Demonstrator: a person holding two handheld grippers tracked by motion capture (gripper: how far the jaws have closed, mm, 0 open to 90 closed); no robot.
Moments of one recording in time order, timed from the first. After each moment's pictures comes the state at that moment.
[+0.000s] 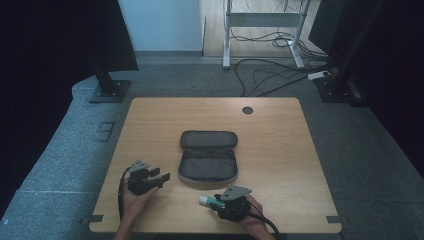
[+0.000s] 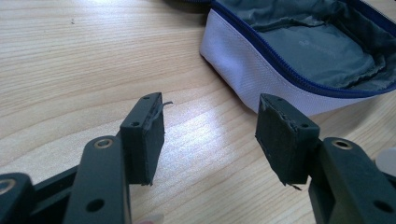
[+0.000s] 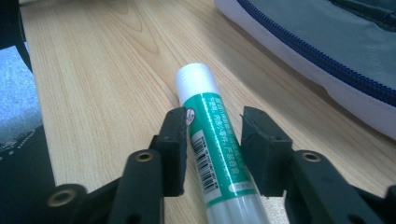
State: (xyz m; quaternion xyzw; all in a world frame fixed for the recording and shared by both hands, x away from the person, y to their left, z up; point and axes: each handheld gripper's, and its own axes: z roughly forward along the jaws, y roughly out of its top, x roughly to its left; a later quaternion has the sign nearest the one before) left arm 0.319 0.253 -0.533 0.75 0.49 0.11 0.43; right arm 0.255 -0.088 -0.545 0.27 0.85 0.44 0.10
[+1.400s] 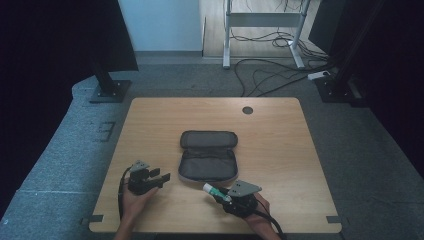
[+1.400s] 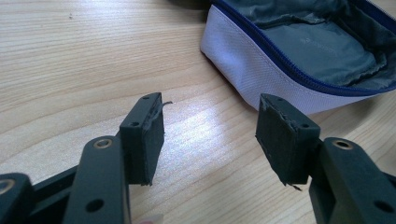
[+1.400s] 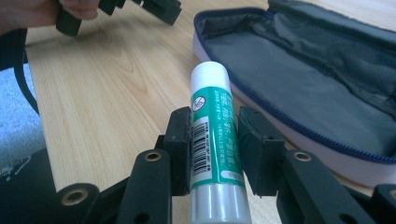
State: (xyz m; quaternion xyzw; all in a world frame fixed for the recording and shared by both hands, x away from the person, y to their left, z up) left arm 0.320 0.253 -0.535 0.75 0.49 0.10 0.42; right arm 0.255 -0.103 -0.516 0.27 0.83 0.47 0.14
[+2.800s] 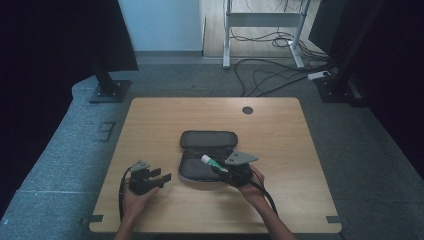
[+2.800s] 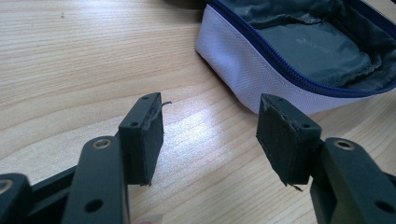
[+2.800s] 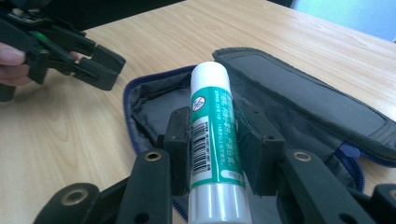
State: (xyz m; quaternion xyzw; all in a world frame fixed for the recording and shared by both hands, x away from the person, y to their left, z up) left arm 0.321 0.251 -0.536 0.75 0.49 0.10 0.43; right arm 0.329 -0.094 -0.487 0.29 0.81 0.49 0.16
